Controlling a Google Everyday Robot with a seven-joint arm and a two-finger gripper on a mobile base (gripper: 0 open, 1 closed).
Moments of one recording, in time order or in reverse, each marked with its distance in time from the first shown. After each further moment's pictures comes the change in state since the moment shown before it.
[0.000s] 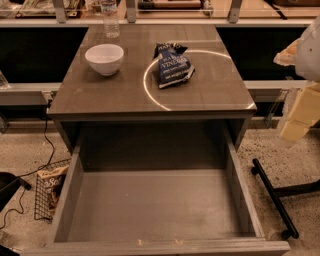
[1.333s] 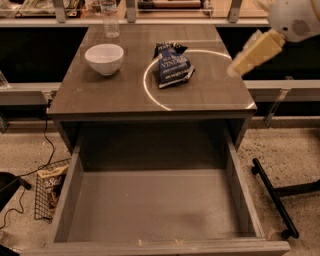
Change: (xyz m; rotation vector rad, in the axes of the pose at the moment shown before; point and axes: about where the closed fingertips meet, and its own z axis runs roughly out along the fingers) arm -0.079 -0.140 0.003 0.272 -0.491 0.029
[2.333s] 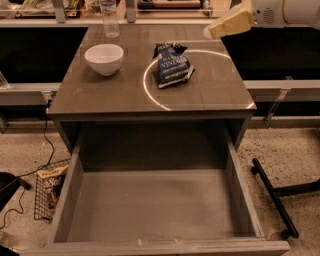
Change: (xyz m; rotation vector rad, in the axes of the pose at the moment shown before) arm -0.034 -0.091 0.041 0.265 -0.341 0.153
